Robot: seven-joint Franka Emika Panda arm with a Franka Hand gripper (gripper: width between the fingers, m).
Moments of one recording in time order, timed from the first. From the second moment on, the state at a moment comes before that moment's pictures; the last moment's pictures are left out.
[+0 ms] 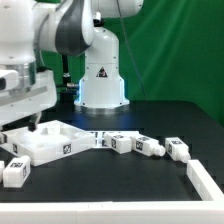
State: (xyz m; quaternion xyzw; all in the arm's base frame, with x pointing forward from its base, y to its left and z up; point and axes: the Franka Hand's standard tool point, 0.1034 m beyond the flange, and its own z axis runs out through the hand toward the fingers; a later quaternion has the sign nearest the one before) arm 0.415 -0.215 0.039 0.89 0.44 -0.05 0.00
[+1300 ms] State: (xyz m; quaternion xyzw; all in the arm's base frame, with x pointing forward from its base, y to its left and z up) arm 0.402 -0.216 0.009 0.90 0.43 -0.05 0.01
